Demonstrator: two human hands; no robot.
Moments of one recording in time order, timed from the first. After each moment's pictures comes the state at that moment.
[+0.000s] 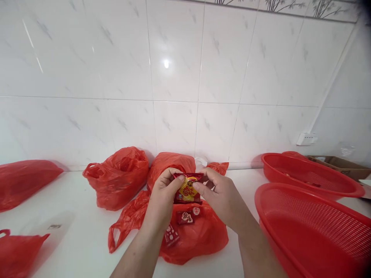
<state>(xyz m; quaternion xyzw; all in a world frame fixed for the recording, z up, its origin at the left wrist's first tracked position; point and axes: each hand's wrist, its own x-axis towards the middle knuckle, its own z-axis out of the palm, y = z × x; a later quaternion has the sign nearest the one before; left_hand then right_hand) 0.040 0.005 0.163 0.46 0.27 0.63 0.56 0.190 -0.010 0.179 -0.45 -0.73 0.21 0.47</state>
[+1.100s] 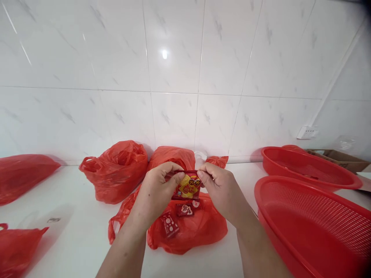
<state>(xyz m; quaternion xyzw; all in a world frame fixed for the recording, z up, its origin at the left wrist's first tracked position) 0.019 -0.005 0.186 0.68 0.46 0.48 0.30 0.187 -0.010 0.180 -0.49 -0.74 0.15 0.45</state>
